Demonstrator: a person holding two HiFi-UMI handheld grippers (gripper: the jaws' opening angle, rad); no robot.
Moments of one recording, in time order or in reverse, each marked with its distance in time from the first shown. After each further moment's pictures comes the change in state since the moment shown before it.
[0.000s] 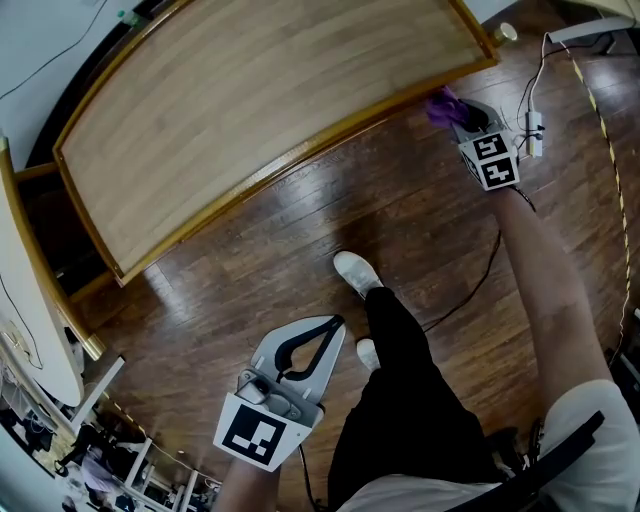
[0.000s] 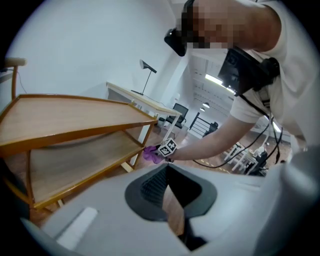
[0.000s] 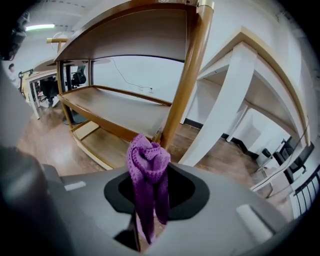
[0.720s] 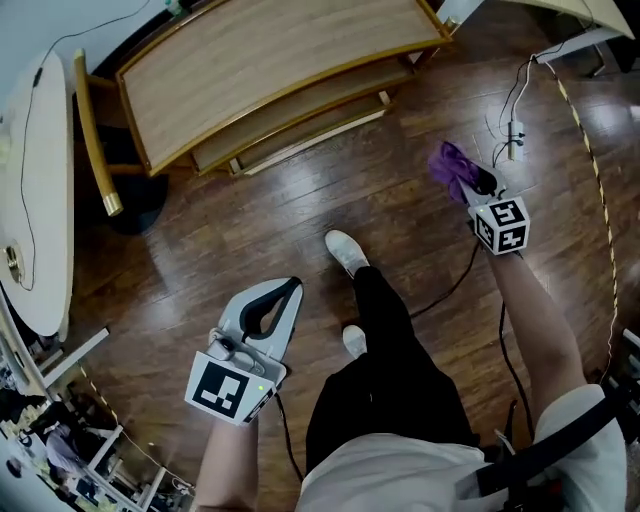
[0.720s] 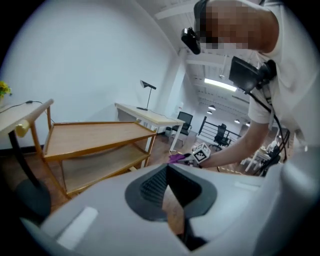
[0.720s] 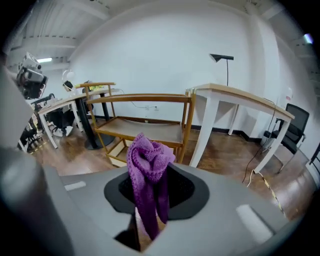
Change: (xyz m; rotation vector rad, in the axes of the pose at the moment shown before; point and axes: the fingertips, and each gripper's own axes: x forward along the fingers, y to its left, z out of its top) left arm -0.108 -0.073 -0.007 0.062 -0.153 0.160; right arm -0.233 0.089 -0.021 0.208 -0.126 0.105
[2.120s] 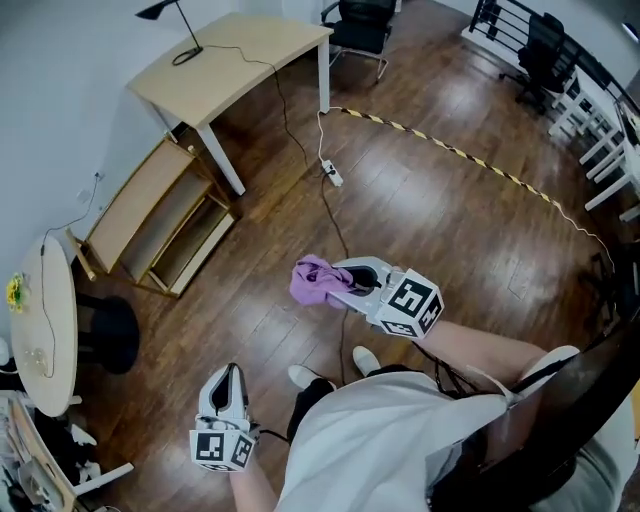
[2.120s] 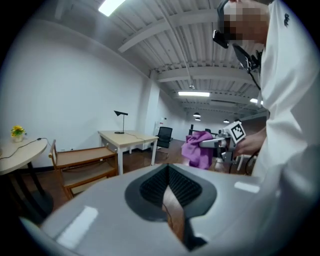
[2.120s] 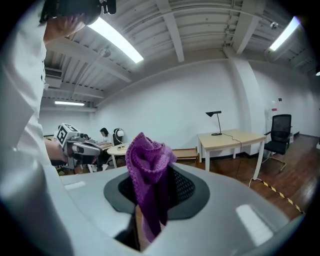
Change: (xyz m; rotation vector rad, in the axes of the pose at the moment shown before) left arm -0.225 -0.432 -0.033 0.195 -0.175 -0.017; right arm -0.630 0.195 0.010 0.072 -0.459 0.170
